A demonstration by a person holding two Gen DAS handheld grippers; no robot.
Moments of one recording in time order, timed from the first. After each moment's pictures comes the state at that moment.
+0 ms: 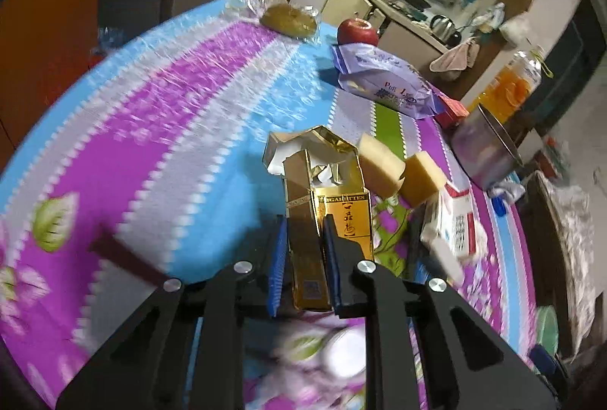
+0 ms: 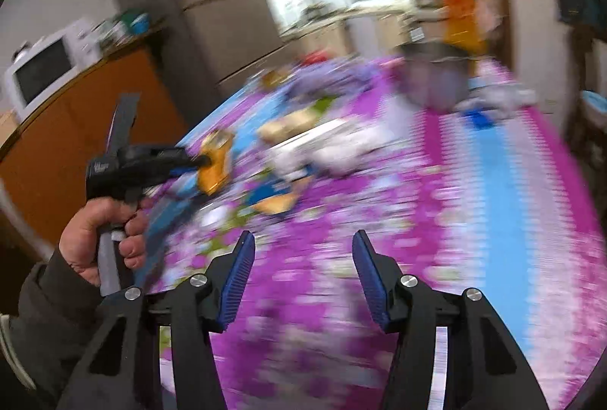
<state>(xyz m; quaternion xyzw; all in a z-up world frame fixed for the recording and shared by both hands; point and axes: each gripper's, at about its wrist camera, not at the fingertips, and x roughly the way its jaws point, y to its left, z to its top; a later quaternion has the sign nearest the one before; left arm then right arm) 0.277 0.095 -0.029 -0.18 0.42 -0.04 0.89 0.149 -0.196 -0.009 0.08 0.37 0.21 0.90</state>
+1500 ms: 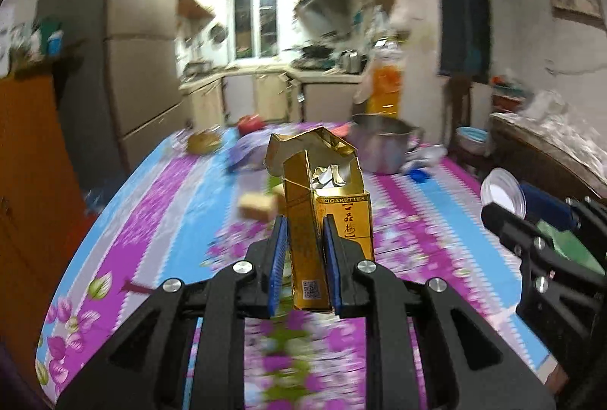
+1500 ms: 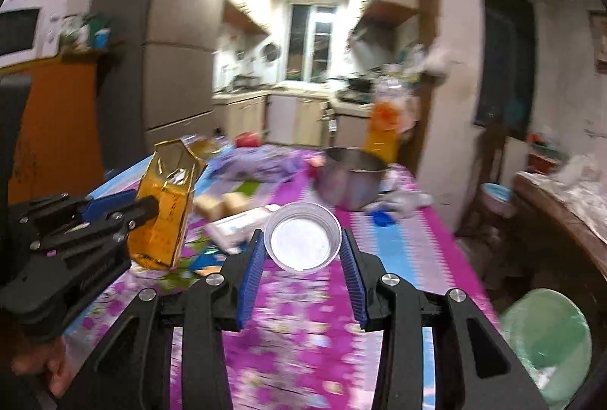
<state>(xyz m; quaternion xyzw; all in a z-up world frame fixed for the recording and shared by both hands) 0.143 -0.039 0.045 0.04 0.23 -0.12 0.96 0.077 -0.170 0.060 -0.04 0.20 -0.03 0.98</state>
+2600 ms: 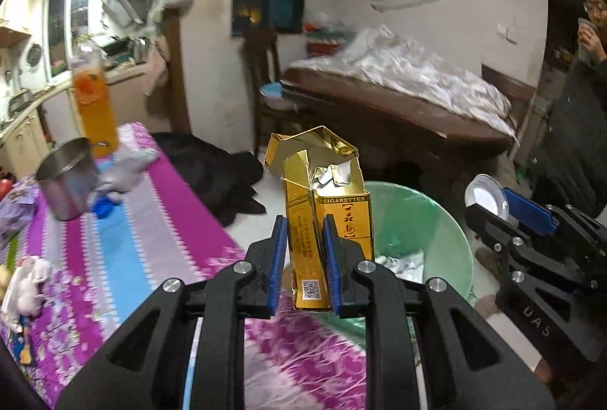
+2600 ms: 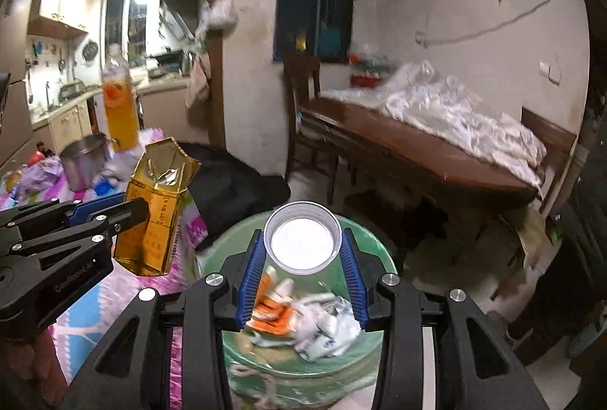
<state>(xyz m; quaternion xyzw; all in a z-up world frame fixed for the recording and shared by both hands) 0.106 -0.377 0.024 0.12 0.28 -0.43 0.85 -0.073 -0.510 0.041 0.07 0.27 -0.34 0.90</state>
